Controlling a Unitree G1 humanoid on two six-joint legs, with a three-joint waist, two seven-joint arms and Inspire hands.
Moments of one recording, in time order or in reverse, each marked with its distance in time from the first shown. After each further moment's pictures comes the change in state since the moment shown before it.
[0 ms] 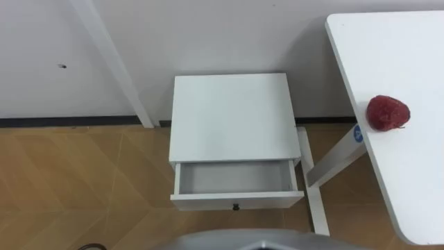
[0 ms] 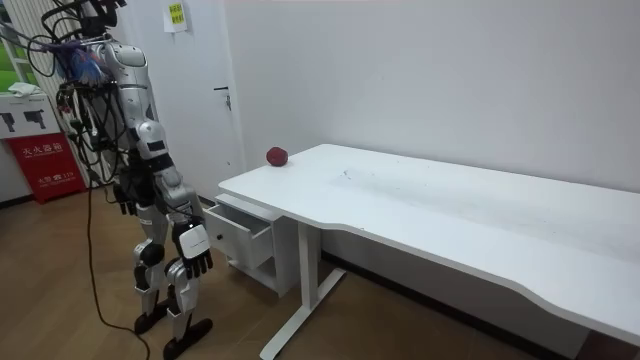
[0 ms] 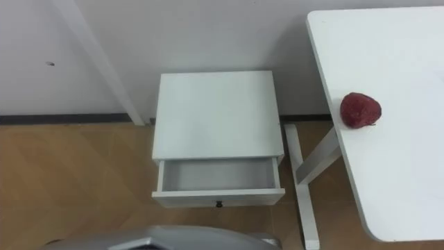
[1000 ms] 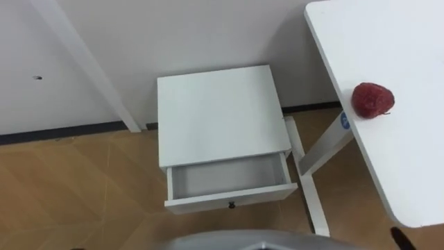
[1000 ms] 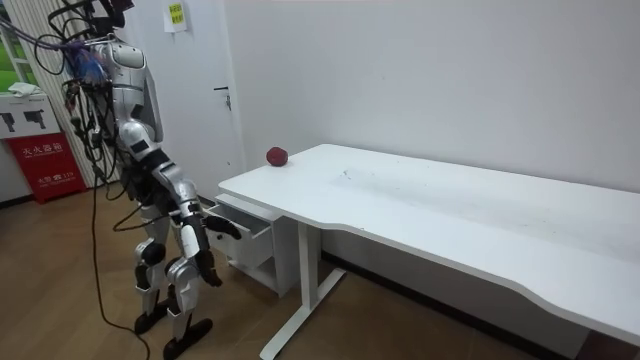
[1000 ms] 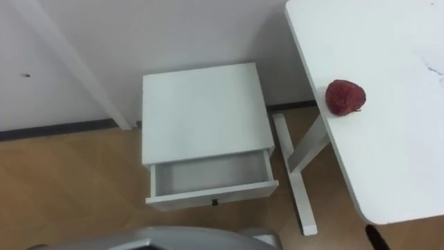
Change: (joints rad) left arm 0.019 0.013 0.168 -0.042 -0.075 -0.134 0.139; right arm 0.066 0.049 -0.506 -0.513 0.944 -0.259 -0.637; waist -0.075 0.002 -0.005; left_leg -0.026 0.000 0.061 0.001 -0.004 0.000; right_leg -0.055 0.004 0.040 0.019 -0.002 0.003
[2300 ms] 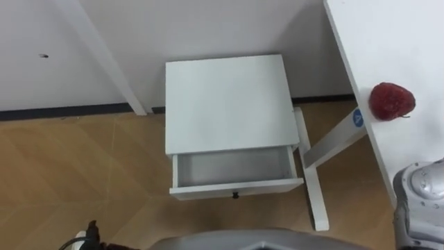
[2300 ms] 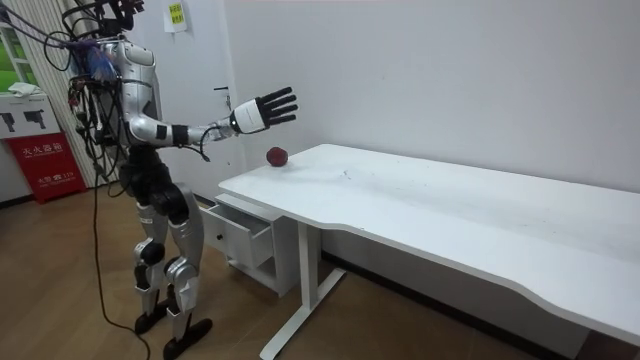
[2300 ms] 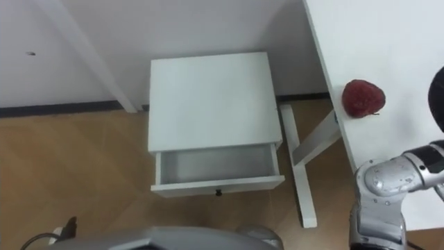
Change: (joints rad) left arm -0.033 0.035 -0.178 0.024 -0.015 -0.092 -0.029; right arm -0.002 -0.079 0.326 -0.846 -0.943 -0.182 -0.360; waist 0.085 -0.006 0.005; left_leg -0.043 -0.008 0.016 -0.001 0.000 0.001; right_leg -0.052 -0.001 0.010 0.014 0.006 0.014
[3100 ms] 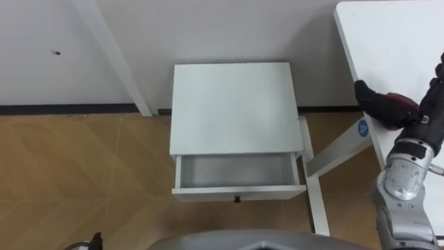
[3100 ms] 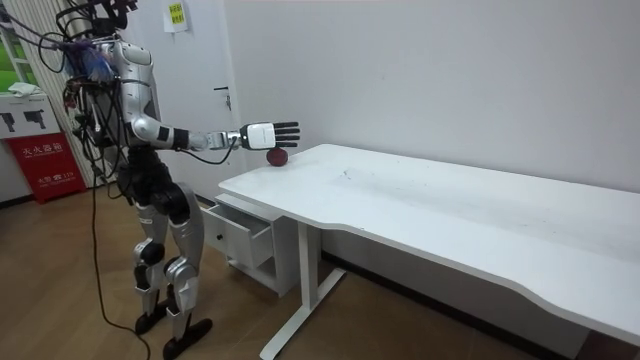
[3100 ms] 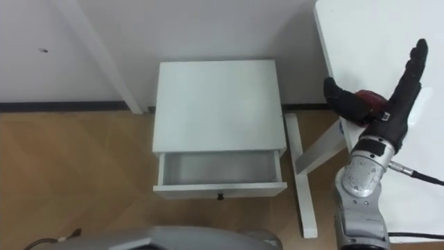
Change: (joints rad) left arm 0.027 0.001 0.004 -0.022 0.042 0.055 -0.055; right arm 0.006 0.000 0.106 0.163 0.087 0.096 0.497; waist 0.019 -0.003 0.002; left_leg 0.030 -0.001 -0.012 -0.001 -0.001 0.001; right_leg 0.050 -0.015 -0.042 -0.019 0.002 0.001
